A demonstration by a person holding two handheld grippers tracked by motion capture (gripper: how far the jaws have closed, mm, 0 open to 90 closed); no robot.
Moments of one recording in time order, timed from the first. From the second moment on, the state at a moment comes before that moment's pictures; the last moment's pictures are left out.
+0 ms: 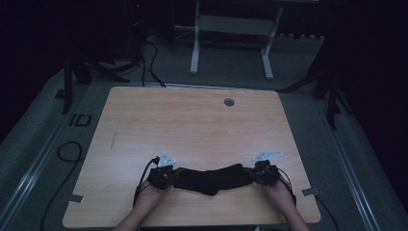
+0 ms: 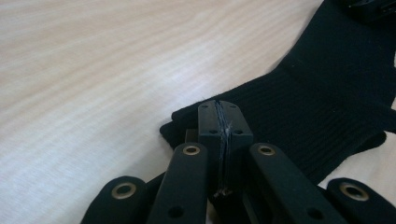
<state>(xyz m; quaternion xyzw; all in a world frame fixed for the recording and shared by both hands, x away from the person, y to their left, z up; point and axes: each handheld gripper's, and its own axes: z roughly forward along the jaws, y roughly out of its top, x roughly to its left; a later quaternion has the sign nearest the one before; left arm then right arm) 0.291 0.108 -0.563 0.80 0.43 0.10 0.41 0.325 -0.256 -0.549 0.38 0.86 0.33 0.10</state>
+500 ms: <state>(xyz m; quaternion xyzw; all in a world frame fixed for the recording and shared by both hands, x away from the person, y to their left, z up) 0.320 0.112 -0.563 0.80 0.44 0.13 0.39 0.368 -0.263 -0.547 0.42 0.84 0.34 0.11</state>
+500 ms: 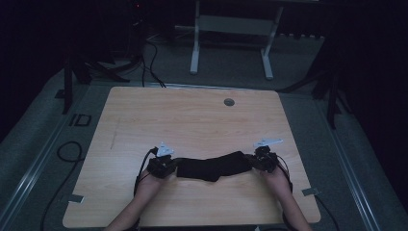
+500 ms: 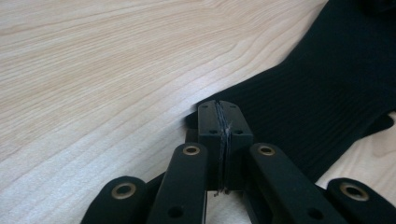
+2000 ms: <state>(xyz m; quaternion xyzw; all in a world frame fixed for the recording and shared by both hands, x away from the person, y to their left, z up) 0.297 0.123 -0.556 0.78 0.39 0.16 0.46 0.347 -0.307 -0.535 0.41 0.80 0.41 0.16</state>
